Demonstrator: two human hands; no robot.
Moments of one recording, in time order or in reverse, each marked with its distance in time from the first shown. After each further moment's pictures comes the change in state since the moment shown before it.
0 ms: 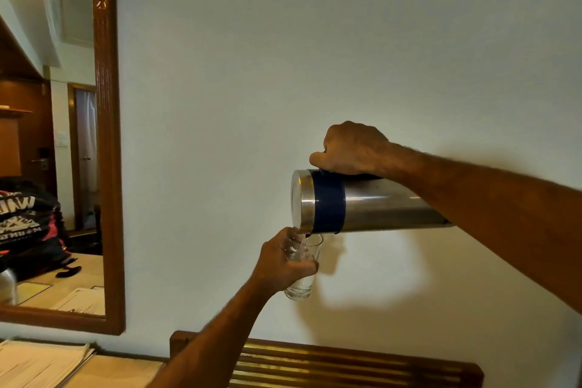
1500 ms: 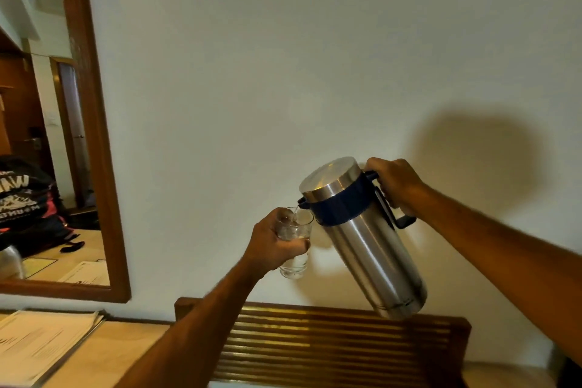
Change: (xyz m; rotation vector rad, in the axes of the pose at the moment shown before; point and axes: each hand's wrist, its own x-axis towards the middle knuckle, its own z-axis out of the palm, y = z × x) left_hand -0.018 -0.006 0.000 -0.097 -0.017 -0.054; right_hand -0.086 0.070 0.095 1.011 0.095 0.670
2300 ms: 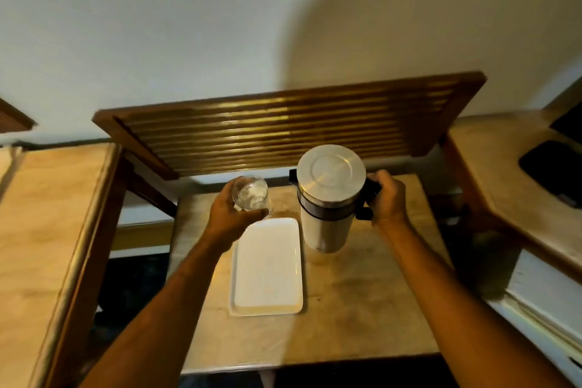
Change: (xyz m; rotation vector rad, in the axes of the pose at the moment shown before) left_hand -0.187 -0.290 0.092 0.000 -0.127 -0.716; right_hand -0.176 0.418 0.120 0.488 0.262 0.777
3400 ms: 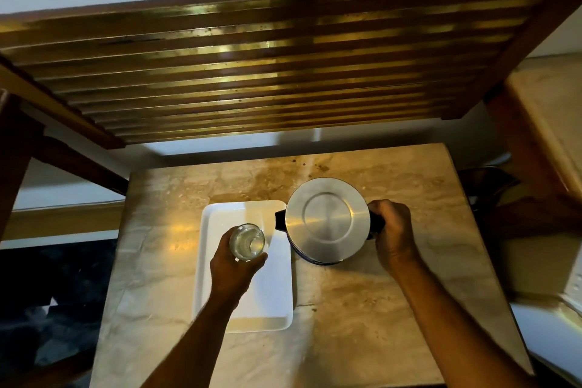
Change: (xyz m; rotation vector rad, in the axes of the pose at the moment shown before) left_hand 0.013 -0.230 0.089 0.118 0.215 -0.266; right_hand 0.076 0.171 -0.032 -0.012 -0.158 -0.039
